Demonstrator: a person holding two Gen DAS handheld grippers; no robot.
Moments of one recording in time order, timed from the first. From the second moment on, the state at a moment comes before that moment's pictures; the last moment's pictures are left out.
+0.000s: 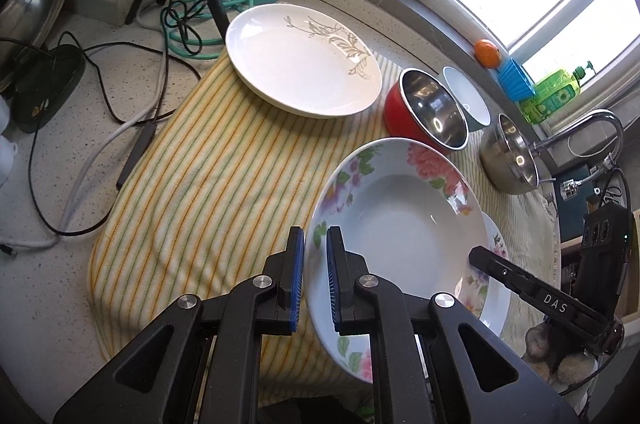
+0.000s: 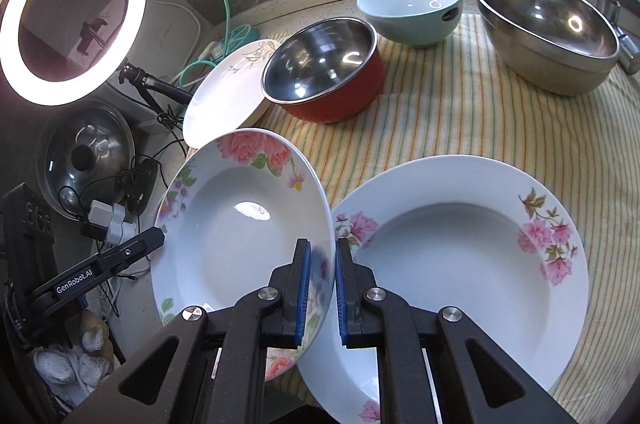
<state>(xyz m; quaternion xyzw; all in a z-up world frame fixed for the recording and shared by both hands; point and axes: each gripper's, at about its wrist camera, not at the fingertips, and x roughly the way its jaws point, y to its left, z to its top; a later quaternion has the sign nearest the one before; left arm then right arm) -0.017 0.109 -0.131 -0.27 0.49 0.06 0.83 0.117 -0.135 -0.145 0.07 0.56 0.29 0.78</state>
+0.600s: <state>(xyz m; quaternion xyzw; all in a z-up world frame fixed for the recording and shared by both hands) 0.008 0.047 -0.135 -0.24 0.51 0.01 0.82 0.111 -0.208 -0.145 0.11 0.55 0.23 0.79</state>
